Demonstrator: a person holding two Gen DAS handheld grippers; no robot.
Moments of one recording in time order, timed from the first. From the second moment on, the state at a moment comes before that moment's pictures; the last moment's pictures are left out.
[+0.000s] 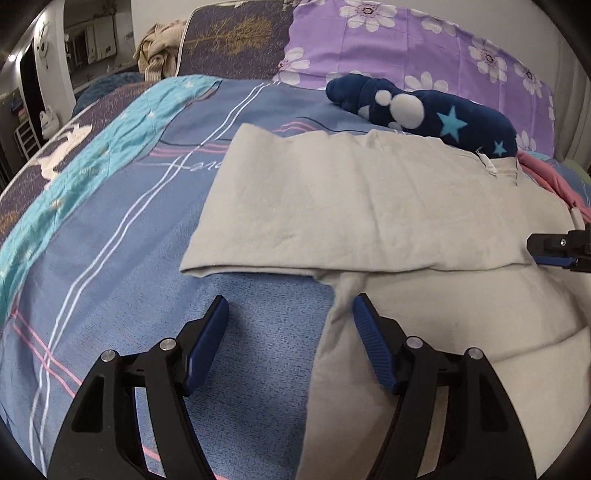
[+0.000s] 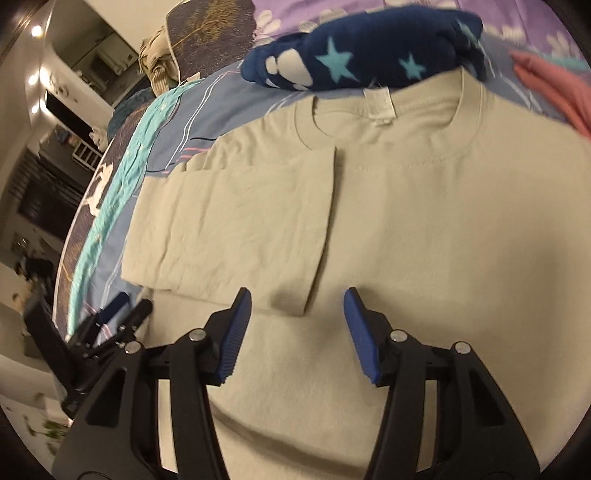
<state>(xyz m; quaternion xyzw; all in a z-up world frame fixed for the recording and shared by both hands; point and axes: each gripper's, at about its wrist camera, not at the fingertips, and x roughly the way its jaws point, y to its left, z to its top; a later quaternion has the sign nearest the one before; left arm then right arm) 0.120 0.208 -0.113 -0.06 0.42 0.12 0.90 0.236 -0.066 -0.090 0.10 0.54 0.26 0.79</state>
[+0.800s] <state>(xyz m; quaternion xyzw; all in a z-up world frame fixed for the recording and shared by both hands) 0.122 0.217 -0.119 -0.09 0.43 0.12 0.89 0.239 -0.165 -0.008 0.11 0.43 0.21 0.87</state>
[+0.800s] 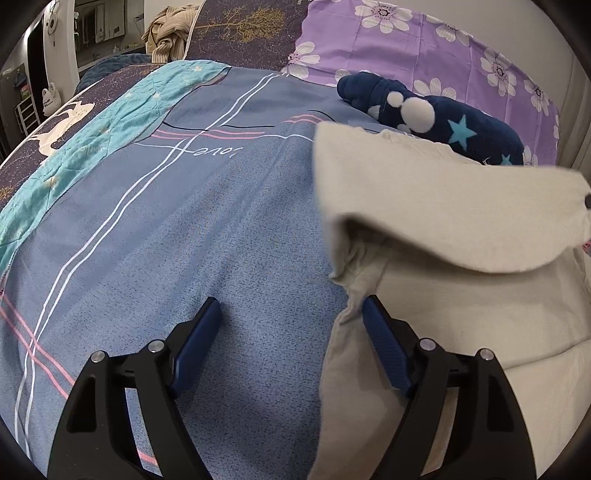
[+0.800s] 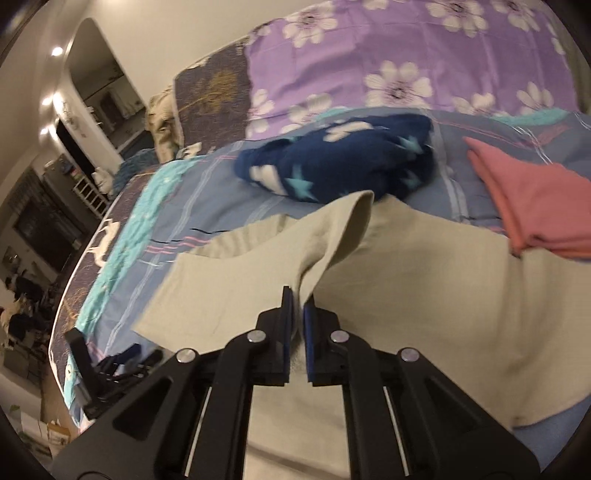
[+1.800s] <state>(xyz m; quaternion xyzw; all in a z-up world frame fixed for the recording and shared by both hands) 0.121 0.212 -0.055 -0.13 0.35 0.06 0.93 0.214 -0.214 -0.034 0.05 0.45 0.18 0.87</state>
